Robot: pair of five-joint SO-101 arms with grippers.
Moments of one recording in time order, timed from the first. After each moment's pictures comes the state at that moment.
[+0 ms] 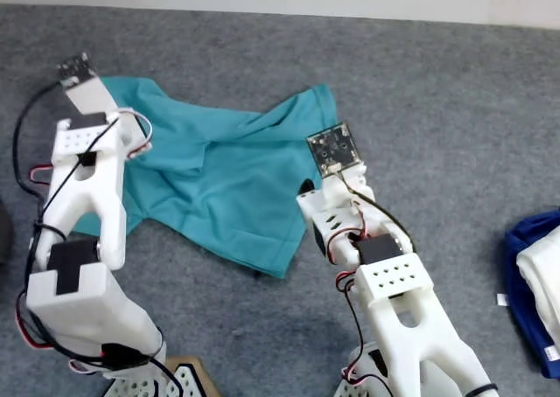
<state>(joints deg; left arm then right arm) -17.9 11.8 9.3 51.4 21.0 -22.7 -40.4 63.1 22.6 9.7</state>
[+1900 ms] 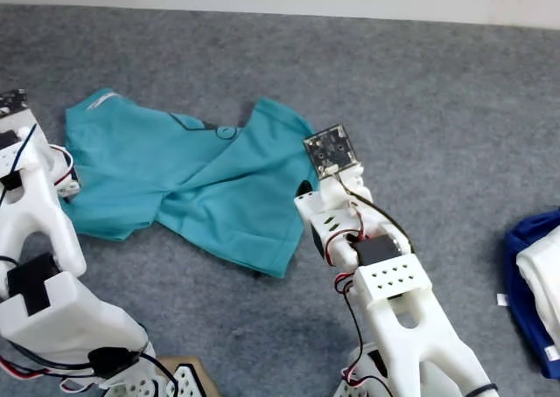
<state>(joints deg) -37.2 10.5 9.9 64.8 -1.6 -23.5 -40.4 63.4 22.6 9.9</state>
